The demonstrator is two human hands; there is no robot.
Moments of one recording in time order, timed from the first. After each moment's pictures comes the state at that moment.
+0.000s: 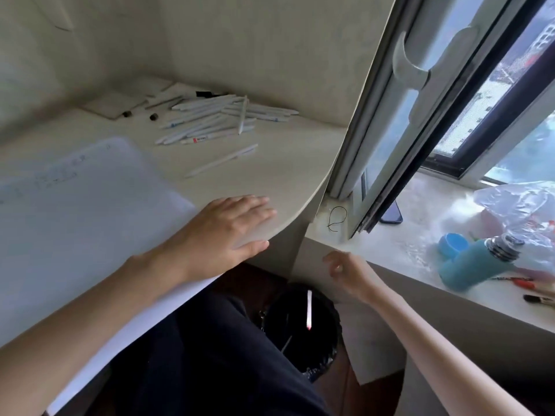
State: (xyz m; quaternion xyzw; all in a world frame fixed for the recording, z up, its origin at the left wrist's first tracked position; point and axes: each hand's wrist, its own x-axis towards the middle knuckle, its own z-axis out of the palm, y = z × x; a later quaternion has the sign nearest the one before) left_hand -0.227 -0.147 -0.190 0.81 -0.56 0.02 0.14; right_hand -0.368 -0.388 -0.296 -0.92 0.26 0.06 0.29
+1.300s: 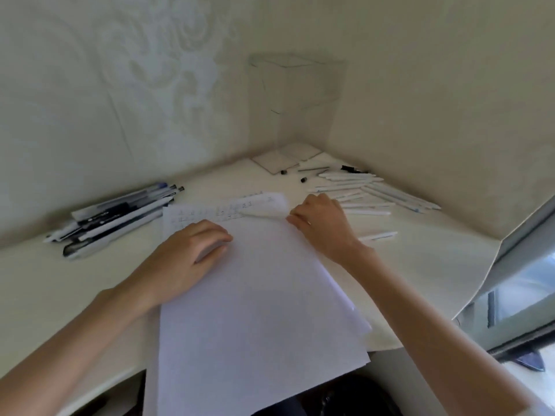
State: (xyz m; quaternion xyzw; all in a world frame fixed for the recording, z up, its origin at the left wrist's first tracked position) left_hand -0.166 0.052 -0.173 0.92 -0.28 0.08 0.27; right_hand -0.130 -0.206 -0.153 -0.98 -0.13 -0.09 0.07
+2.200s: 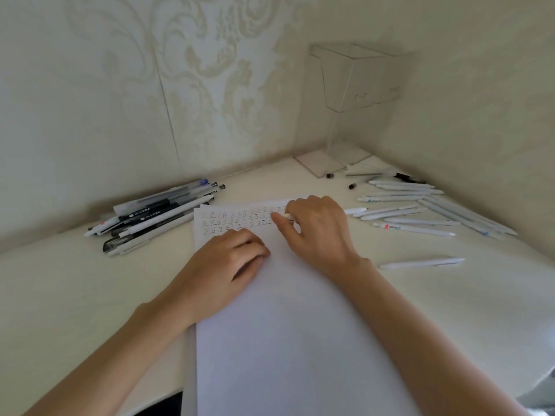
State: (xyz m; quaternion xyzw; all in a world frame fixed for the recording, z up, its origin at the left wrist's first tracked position) left_hand -0.164 0.059 -0.184 0.92 -0.29 0.12 0.24; right_hand -0.100 -0.126 -0.174 -0.88 -0.28 -0.35 0.15
